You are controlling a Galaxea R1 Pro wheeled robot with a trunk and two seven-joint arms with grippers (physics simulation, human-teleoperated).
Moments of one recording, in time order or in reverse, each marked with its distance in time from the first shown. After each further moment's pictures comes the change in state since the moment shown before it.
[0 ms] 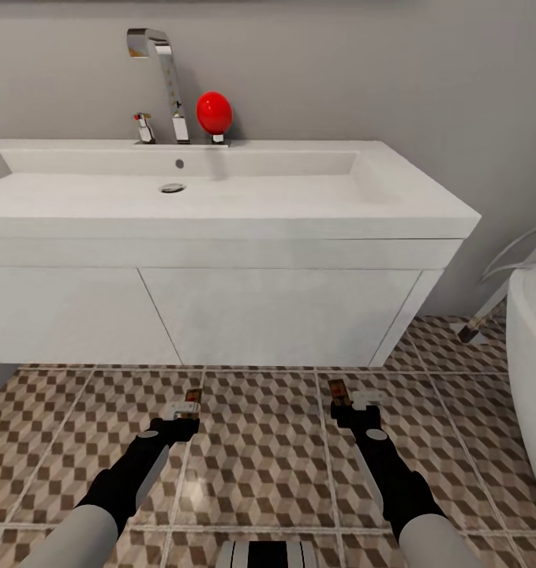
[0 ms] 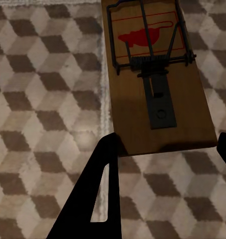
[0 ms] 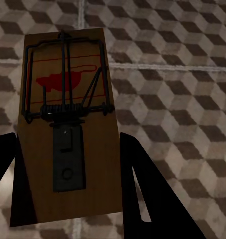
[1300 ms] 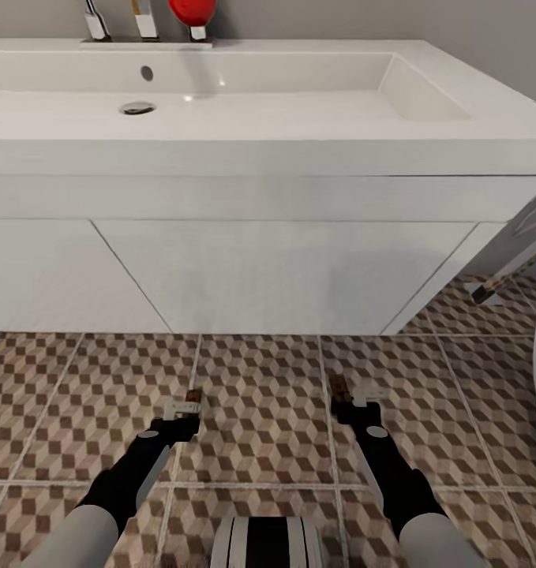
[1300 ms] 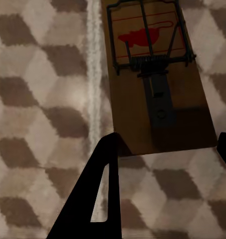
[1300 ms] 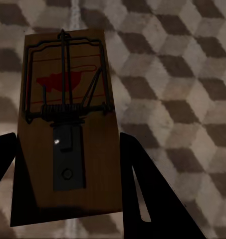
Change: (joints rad) left arm 0.000 -0.002 0.000 0.001 0.000 0.000 0.001; right arm 0.000 0.000 0.002 -0.026 0.000 0.000 -0.001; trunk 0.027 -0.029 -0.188
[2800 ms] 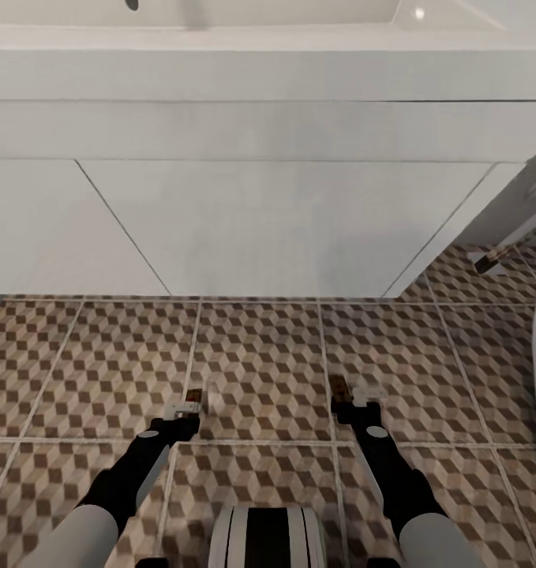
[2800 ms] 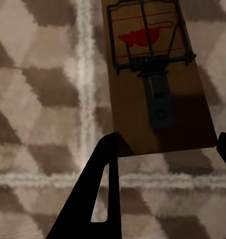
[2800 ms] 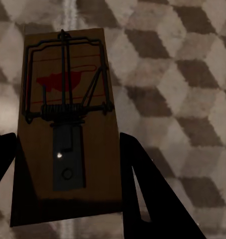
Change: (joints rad) left arm 0.000 0.000 0.000 -0.002 -0.001 0.000 0.000; right arm 0.000 0.000 0.000 0.000 0.000 0.000 0.000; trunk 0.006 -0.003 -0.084
